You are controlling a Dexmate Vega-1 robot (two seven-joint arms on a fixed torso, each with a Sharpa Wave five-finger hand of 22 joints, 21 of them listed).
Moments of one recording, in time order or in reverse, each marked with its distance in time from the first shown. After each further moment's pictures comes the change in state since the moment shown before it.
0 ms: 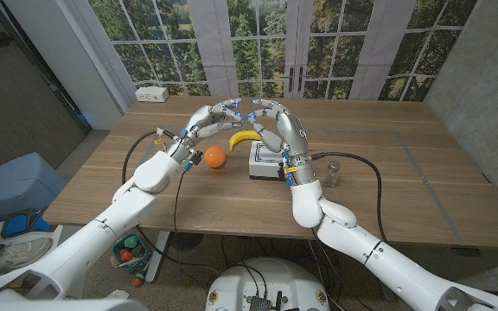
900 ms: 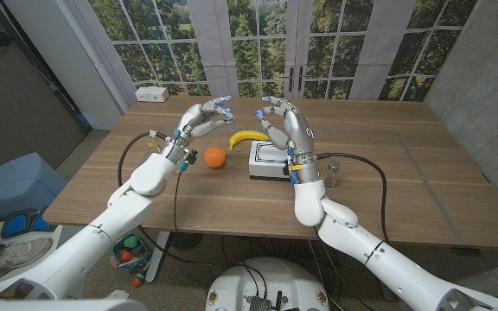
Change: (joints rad) left arm 0.052 0.004 -0.056 -0.033 0.057 0.022 0.124; left_hand 0.054 -0.004 -0.016 -0.005 0.020 0.010 0.057 -0.008 -0.009 0.052 -0.002 0.000 0.005 0.005 -0.005 0.000 -0.002 0.005 -0.027 -0.007 0.000; right arm -0.007 0.010 0.022 0.001 -0.010 -0.072 -0.034; right_hand 0.000 0.000 -0.008 0.000 0.000 0.000 0.000 -0.004 0.000 0.000 0.000 0.000 0.000 0.000 0.000 0.000 0.000 0.000 0.000 0.000 0.000
